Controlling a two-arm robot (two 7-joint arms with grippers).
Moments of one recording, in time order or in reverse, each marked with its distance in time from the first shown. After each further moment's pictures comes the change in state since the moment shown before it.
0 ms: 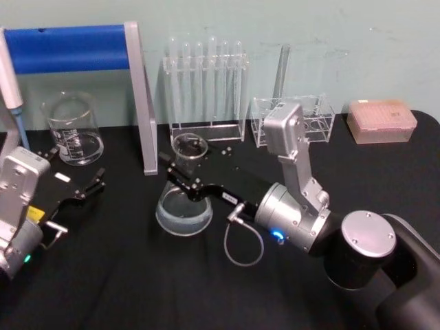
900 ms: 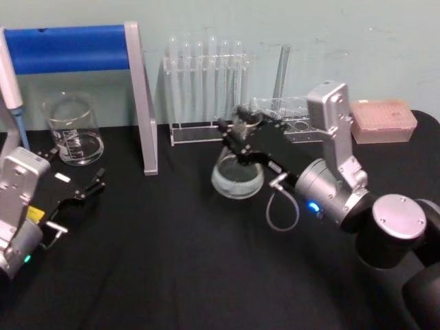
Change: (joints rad) left arm 0.000 0.000 0.000 0.000 0.000 0.000 0.000; right arm 0.031 0.032 0.091 0.062 -0.039 -0.027 -0.128
